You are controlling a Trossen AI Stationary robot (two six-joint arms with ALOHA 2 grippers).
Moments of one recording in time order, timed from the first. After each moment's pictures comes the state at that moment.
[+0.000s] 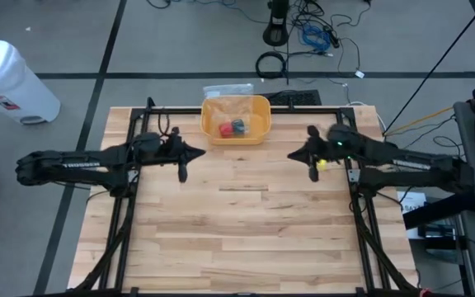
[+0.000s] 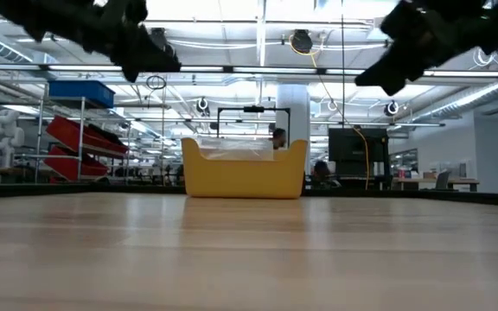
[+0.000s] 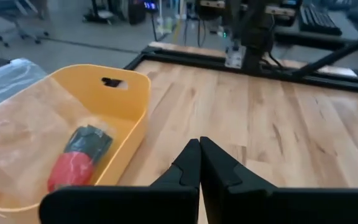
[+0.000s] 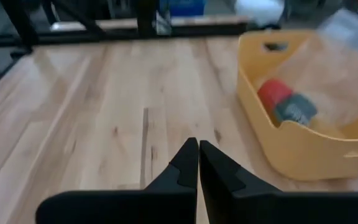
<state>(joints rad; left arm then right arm) 0.21 0.83 0.51 0.06 -0.01 -0.04 -0.36 0.79 0.52 -0.14 -0.26 -0.08</state>
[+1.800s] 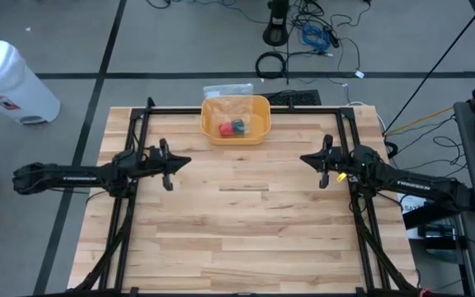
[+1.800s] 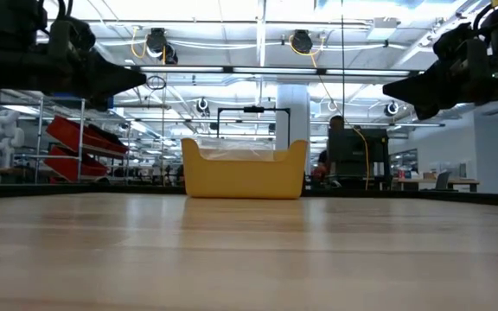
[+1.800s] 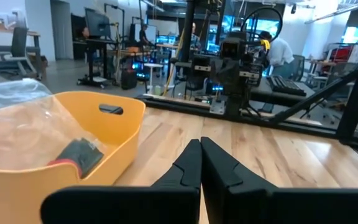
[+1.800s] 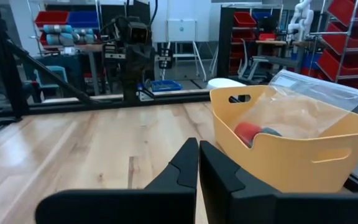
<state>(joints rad) 0.21 0.55 0.01 0.61 0.02 -0.10 -0.36 0.28 0.01 0.29 -0.16 0.04</state>
